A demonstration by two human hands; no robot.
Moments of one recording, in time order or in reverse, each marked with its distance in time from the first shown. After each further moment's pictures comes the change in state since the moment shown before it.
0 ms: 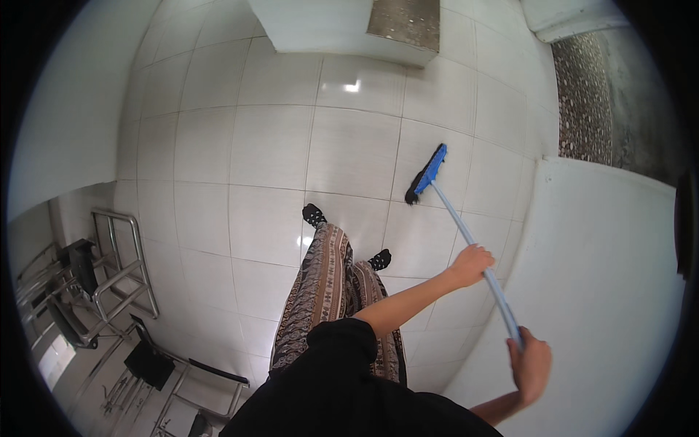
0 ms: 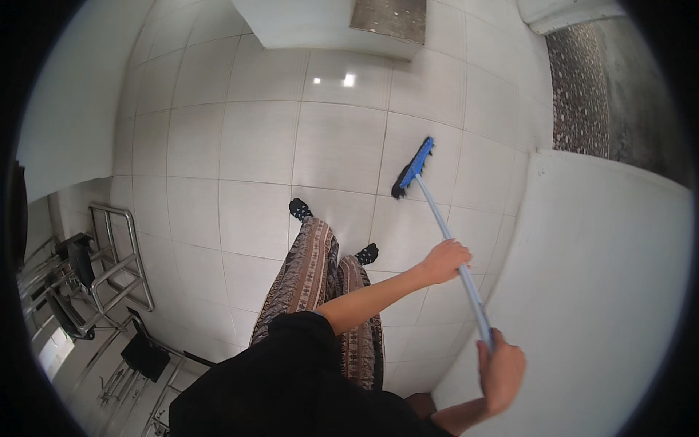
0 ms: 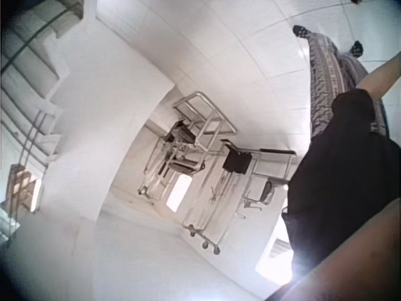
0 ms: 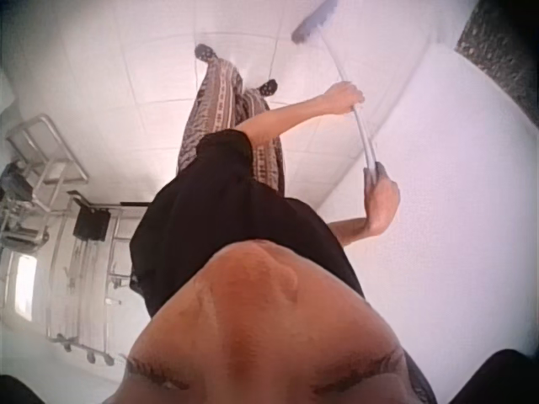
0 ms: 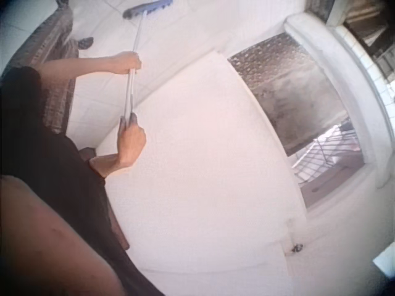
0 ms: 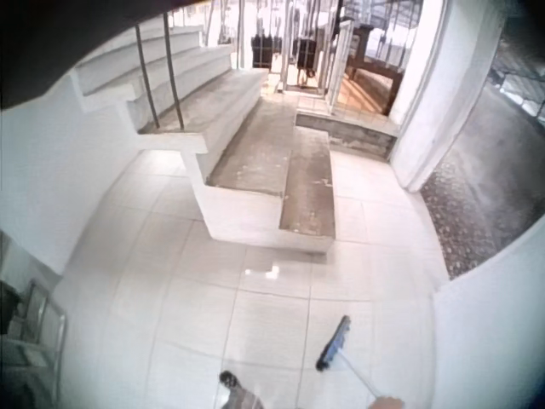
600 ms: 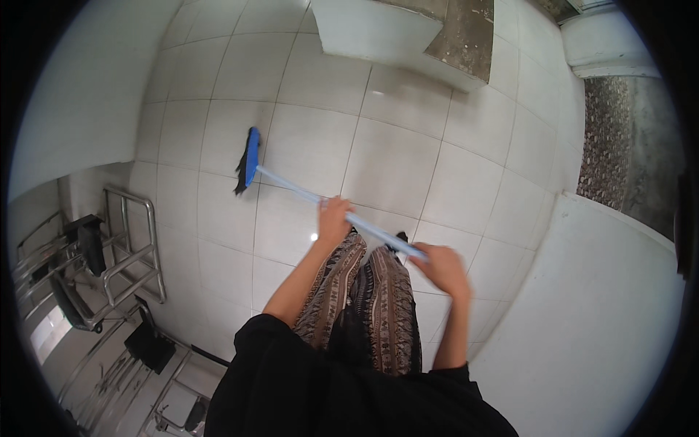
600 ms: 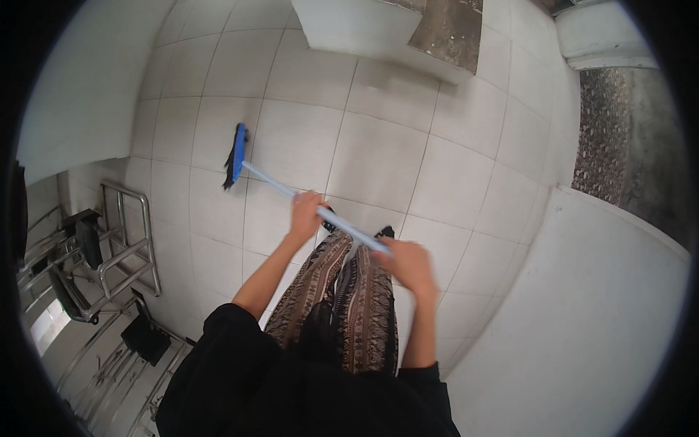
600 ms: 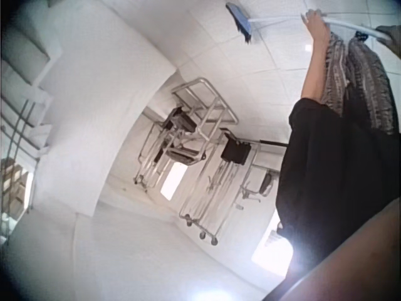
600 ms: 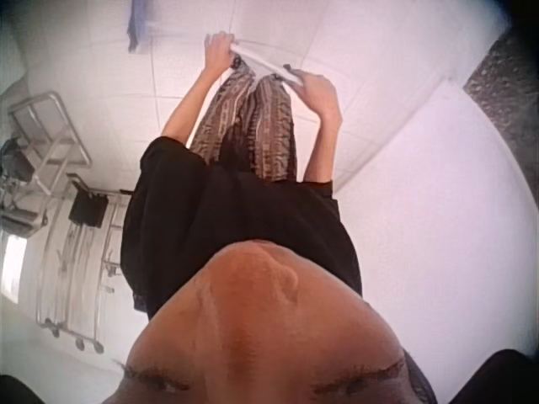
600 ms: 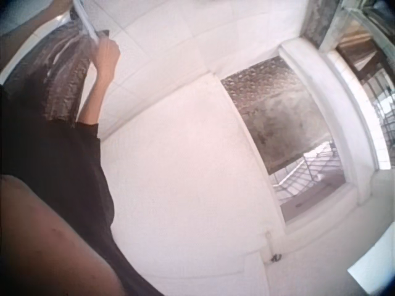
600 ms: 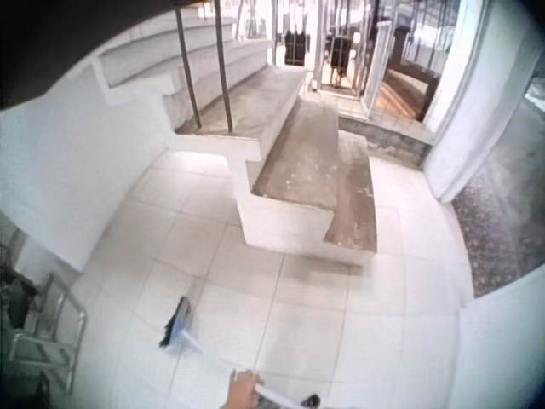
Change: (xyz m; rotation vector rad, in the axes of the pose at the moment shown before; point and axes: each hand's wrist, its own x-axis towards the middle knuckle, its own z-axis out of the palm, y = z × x) left_hand -0.185 -0.173 -0.312 0.702 0.406 -0.508; right_hand 0.156 -0.258 0.058 0.313 -0.207 -0.673
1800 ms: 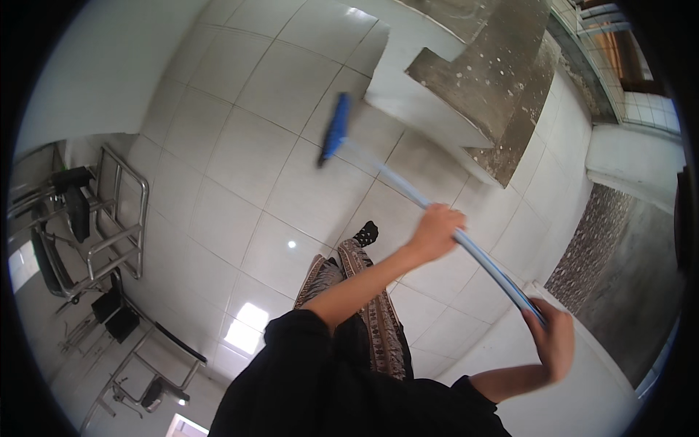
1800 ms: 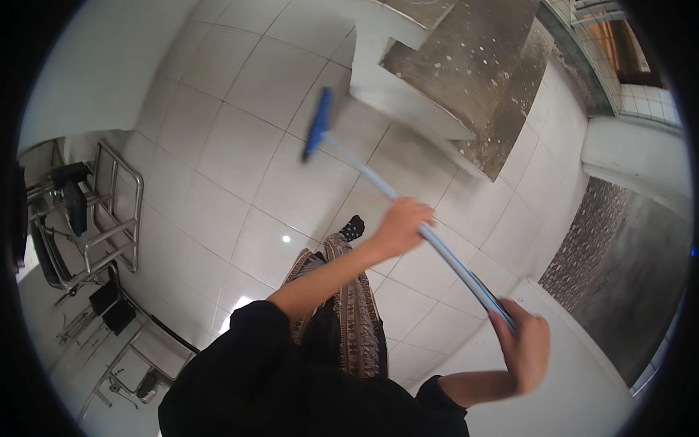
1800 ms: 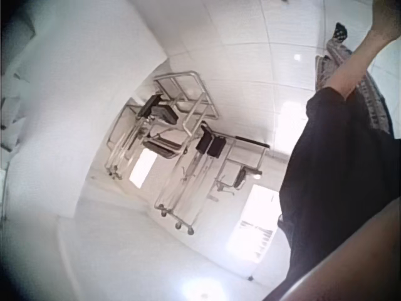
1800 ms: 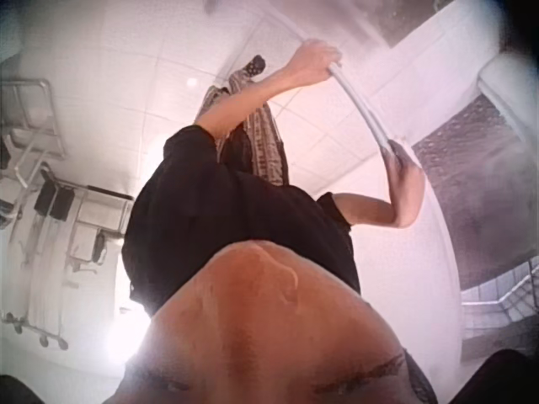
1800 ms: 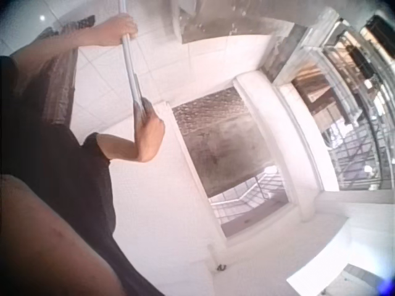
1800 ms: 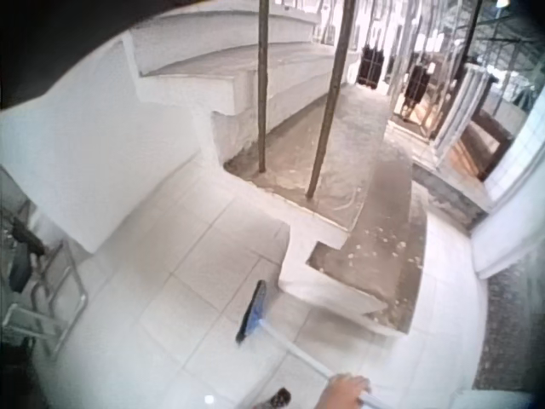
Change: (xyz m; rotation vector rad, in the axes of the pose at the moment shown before) left_hand 0.305 0.079 -0.087 -0.676 0.132 0.097; right_hand 0.073 -0.132 -0.317 -0.291 0.192 0.183
